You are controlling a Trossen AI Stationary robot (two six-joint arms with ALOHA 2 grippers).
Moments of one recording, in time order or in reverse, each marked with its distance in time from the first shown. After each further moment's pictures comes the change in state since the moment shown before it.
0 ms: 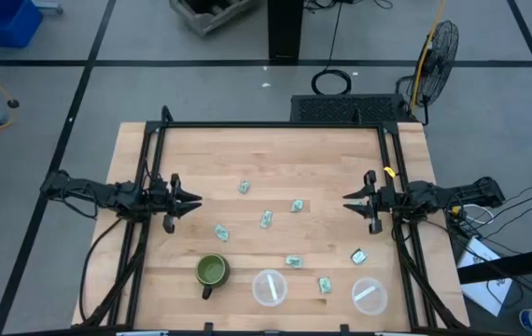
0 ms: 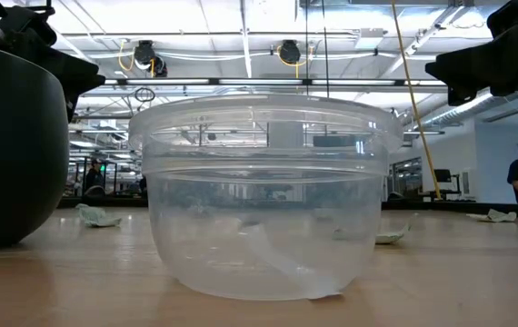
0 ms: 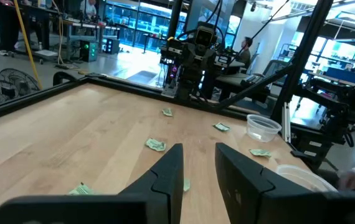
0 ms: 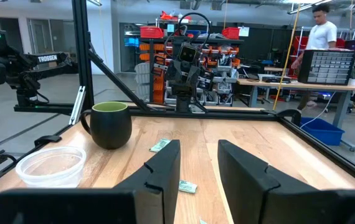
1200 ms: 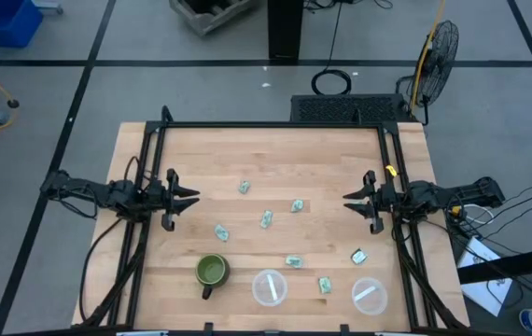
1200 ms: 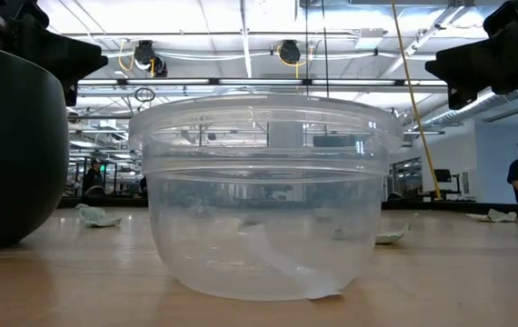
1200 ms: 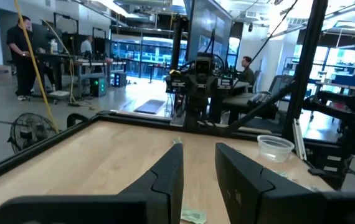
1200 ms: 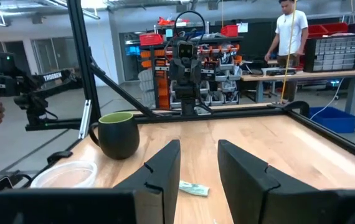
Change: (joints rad) left arm 0.000 0.000 -0.001 0.129 -0.033 0.160; right arm 0.000 0.000 0.000 0.015 0.000 0.107
